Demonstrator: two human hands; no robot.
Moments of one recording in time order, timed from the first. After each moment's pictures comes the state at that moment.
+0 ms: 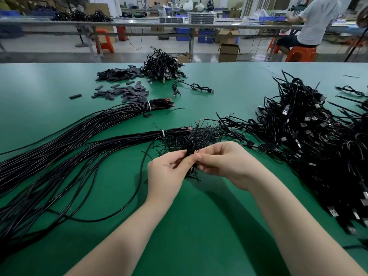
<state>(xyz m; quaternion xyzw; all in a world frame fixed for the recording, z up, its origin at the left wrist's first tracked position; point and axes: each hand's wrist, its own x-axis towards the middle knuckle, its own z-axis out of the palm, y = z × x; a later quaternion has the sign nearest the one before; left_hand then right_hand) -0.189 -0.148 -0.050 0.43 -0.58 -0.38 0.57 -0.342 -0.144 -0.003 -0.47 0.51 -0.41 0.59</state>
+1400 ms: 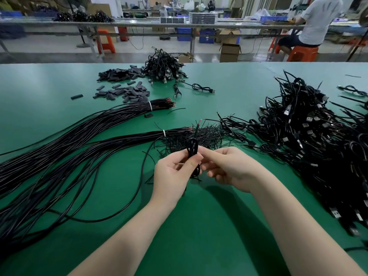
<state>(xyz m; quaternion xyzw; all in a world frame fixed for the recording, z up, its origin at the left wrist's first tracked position) -0.194 -0.144 -0.049 0.37 -0.57 -0.47 0.56 -0.341 -0.140 0.002 -0.44 0.59 -0.34 0.59</state>
